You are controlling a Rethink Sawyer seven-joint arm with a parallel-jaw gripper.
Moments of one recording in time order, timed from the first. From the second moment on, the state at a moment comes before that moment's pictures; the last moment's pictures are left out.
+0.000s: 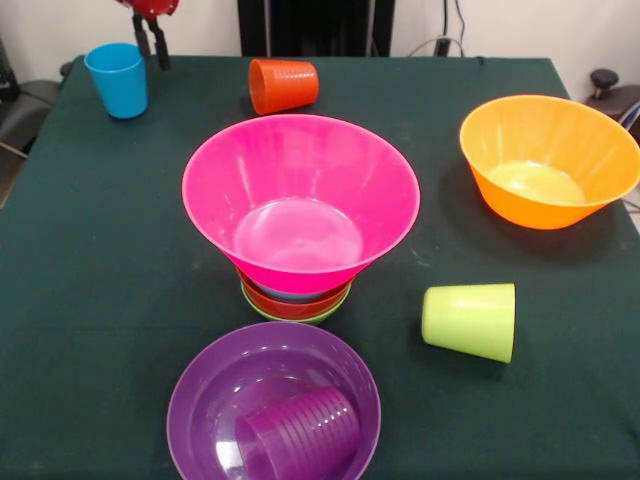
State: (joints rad) arm -1.07 -0.67 0.21 2.14 -0.29 0.08 2.01
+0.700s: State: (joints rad) arm -1.15 -0.66 0.27 2.14 -0.29 0.13 2.01
